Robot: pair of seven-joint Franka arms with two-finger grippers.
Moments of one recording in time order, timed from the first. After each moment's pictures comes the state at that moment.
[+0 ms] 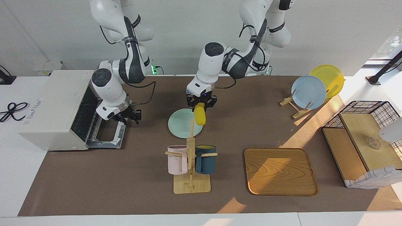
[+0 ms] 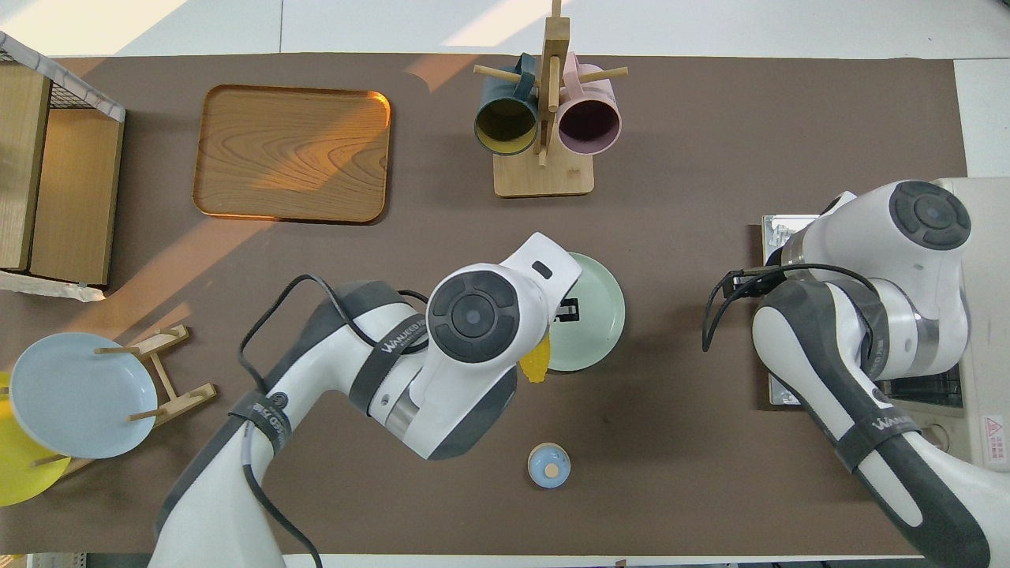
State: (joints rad) left arm -0.80 0.28 -0.02 -1.85 -0.10 2.31 -0.75; right arm 0.05 0.10 0.01 -2.12 0.02 2.12 0.02
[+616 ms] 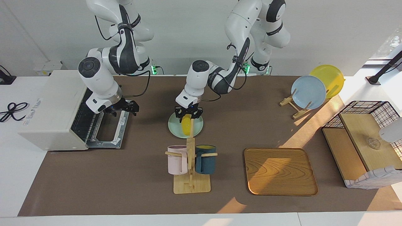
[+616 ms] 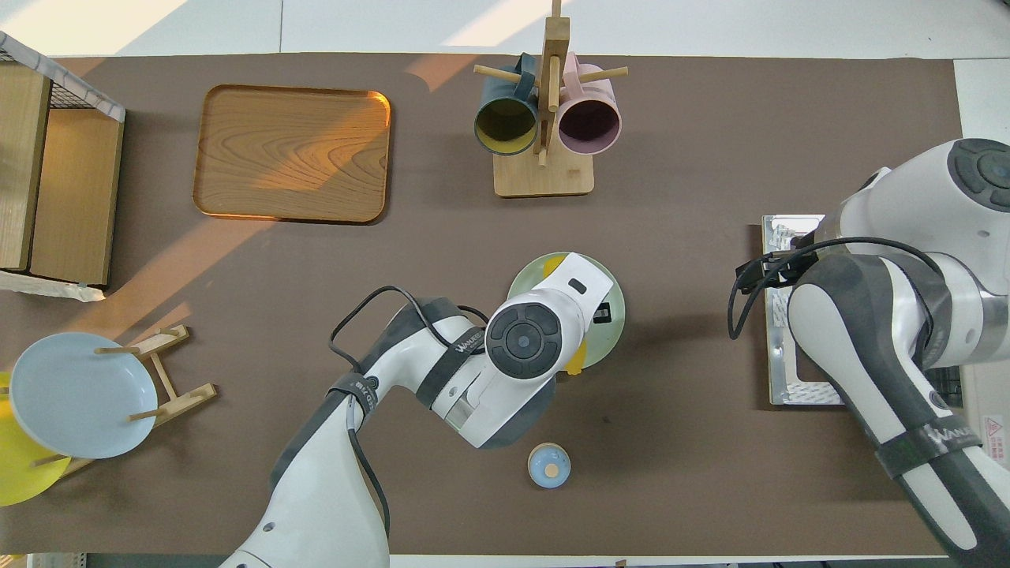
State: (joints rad) left arm -0.85 0.45 -0.01 -1.82 -0.10 2.55 -0.82; right arm 0.04 0.07 0.00 -2.03 0.02 1.97 0.02
